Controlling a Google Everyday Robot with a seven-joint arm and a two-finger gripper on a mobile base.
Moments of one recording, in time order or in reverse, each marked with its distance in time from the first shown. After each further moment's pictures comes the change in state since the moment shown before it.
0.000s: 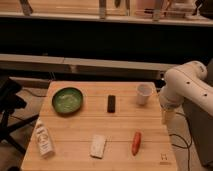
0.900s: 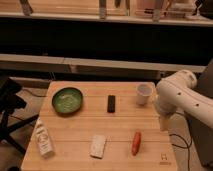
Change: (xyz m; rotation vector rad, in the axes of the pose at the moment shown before) arm -0.016 0.025 0.022 -0.004 0.049 -0.179
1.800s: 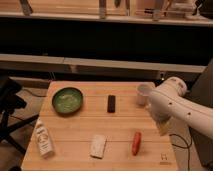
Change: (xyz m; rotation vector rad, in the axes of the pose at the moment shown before) arm -0.025 0.019 0.018 -0.009 0.060 -0.256
